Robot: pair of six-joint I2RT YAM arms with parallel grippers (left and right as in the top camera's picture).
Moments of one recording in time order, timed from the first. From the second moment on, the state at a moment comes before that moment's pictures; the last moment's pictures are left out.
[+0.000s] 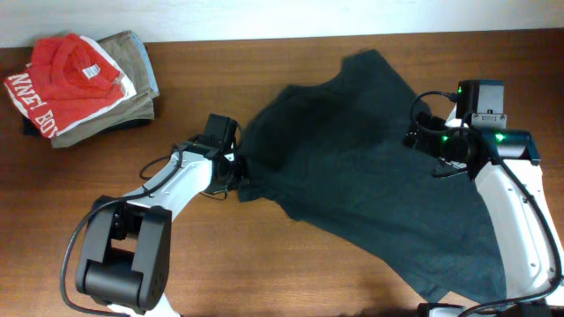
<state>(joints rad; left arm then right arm) -0.29 1.84 1.09 -0.56 0.11 -0.46 -0.09 1.43 1.24 -0.87 -0.02 0.37</state>
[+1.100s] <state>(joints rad) 0.41 1.84 1.14 -0.61 0.21 -0.56 -0.09 1.73 1.25 -1.12 -0.51 0.07</state>
